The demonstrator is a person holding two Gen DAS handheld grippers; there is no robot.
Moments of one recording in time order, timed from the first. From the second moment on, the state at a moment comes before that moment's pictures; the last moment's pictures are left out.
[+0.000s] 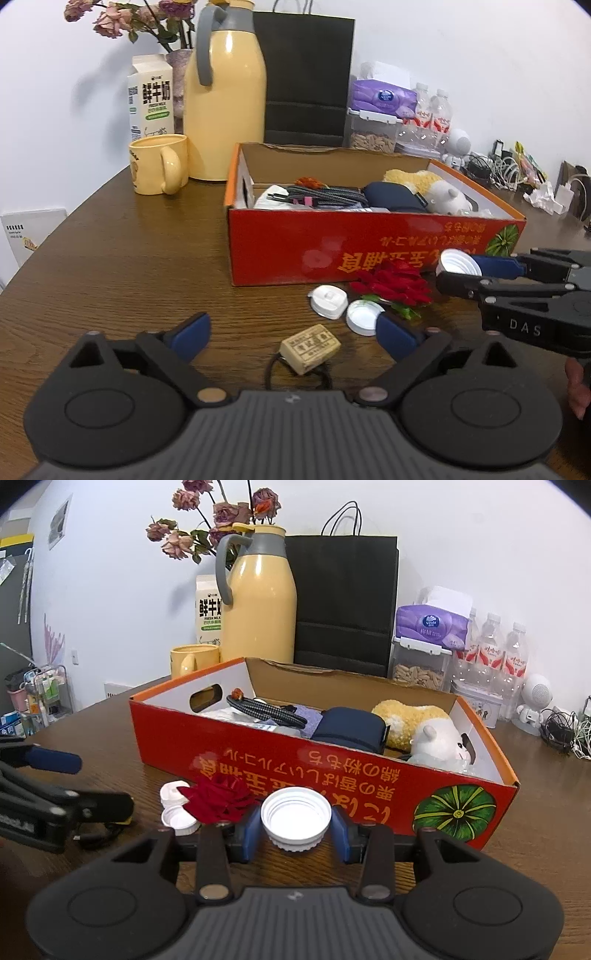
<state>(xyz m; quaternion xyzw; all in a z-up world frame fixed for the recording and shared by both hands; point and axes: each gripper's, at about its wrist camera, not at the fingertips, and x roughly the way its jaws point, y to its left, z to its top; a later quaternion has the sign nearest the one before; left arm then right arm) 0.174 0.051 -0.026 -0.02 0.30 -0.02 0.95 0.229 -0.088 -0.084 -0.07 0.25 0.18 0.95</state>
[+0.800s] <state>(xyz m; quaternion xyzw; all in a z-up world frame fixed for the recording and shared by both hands) 0.172 0.040 -0.033 0.01 0.31 -0.03 0.95 0.219 -0.091 -0.079 -0.06 0.23 0.19 0.95</state>
